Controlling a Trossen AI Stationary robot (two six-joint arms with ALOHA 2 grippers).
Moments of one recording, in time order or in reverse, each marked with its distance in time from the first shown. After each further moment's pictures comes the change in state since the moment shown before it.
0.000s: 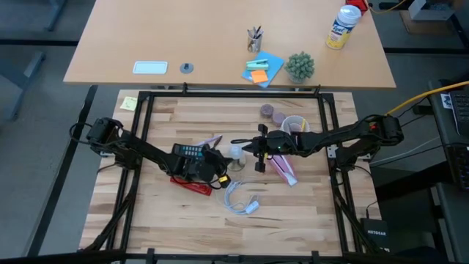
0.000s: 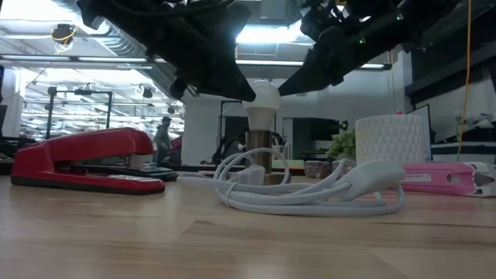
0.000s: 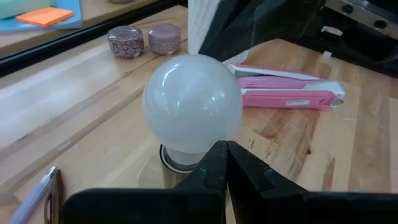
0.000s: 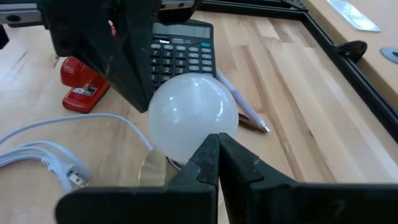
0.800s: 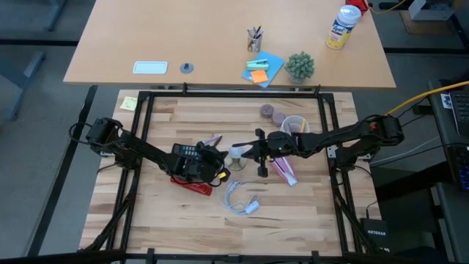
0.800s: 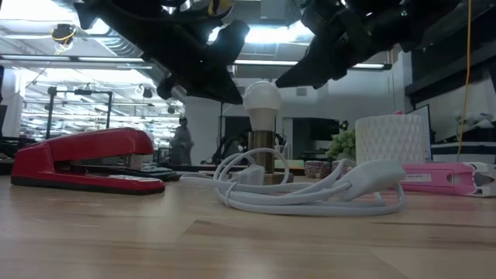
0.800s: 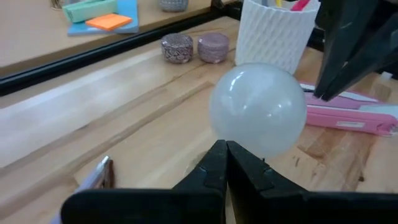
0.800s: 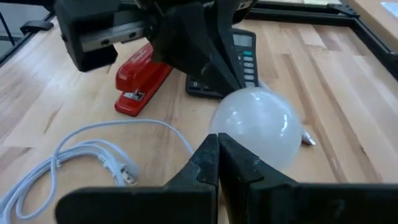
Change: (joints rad) left arm -0.009 -0.003 0.000 -0.085 -0.168 -0.114; right arm 0.002 -0.005 0.000 0.018 -0.137 0.013
